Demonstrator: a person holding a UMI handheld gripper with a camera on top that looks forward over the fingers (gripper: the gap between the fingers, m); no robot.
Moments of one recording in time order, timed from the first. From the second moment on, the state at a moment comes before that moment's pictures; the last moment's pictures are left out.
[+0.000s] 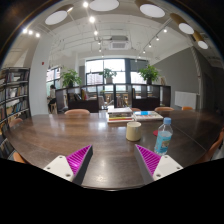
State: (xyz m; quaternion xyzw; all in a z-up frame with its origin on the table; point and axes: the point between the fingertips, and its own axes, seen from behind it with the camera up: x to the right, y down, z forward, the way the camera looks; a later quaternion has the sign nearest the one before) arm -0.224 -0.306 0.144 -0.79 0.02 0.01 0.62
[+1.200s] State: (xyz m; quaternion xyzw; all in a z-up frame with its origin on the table) arm 0.004 -0.148 0.071 -0.78 0.03 -0.02 0.63
